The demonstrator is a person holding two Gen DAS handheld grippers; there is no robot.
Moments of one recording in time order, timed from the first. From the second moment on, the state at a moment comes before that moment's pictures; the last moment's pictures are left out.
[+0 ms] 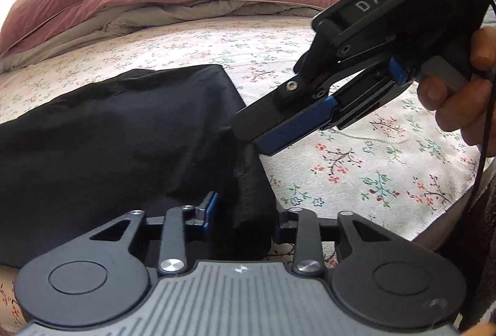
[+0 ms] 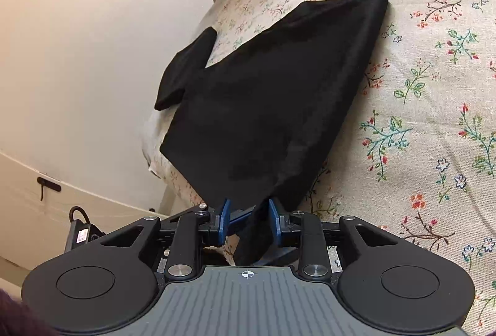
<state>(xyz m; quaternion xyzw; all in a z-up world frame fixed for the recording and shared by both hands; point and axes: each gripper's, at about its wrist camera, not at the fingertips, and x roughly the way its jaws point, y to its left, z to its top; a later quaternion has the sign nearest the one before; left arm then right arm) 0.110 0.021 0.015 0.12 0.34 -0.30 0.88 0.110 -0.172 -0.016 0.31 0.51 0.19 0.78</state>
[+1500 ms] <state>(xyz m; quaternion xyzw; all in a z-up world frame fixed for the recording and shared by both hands) 0.000 -0.128 0.054 0.03 0.37 -0.44 0.82 0.036 -0.396 0.015 0.36 0.40 -0.12 0.84</state>
